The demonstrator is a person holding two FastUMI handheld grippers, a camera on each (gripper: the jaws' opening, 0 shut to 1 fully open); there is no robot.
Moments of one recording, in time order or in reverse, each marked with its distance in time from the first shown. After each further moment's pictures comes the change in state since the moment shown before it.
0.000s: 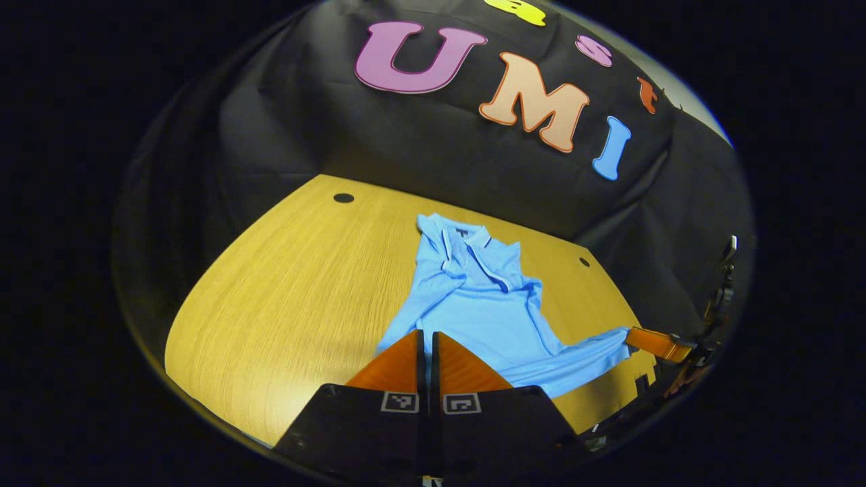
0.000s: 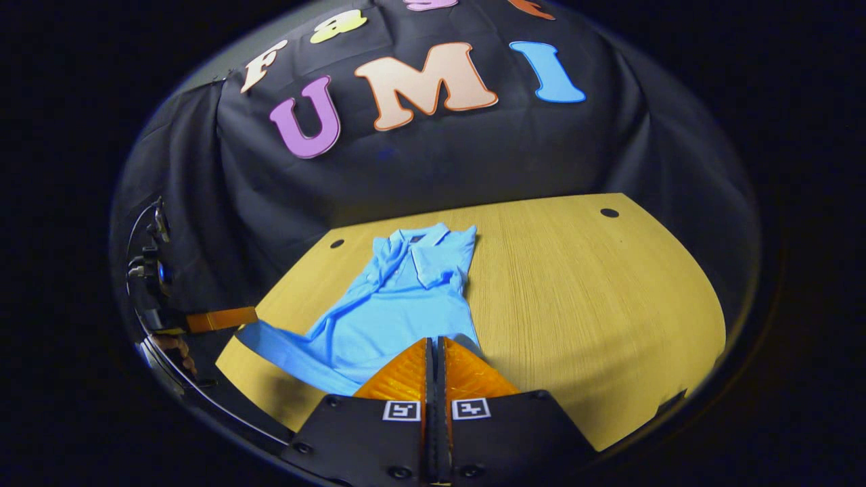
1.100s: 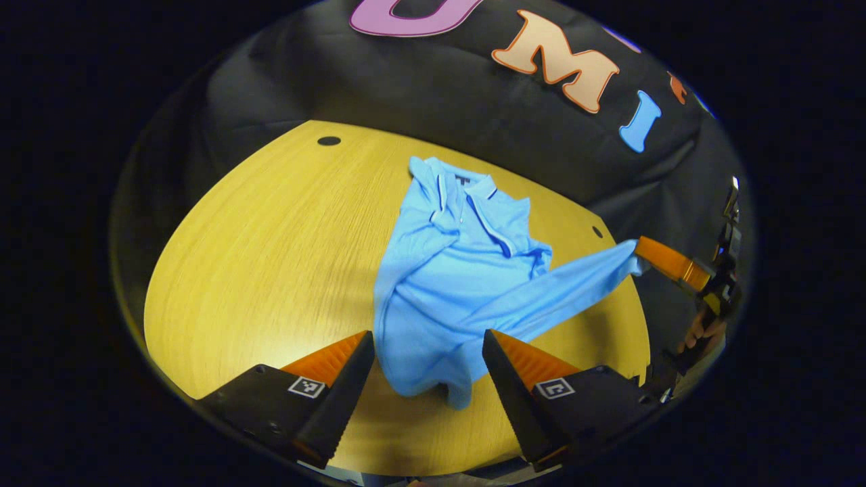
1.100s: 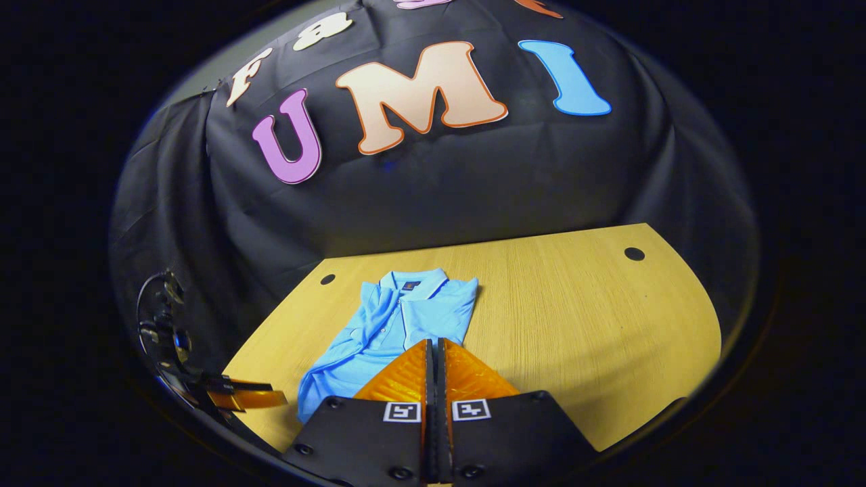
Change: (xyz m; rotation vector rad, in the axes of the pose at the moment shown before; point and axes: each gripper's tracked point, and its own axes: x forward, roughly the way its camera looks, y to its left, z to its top) left arm 0.033 -0.033 -0.102 -0.080 0.330 0.054; right arm 0.084 -0.013 0.084 -0.016 -0.014 0.040
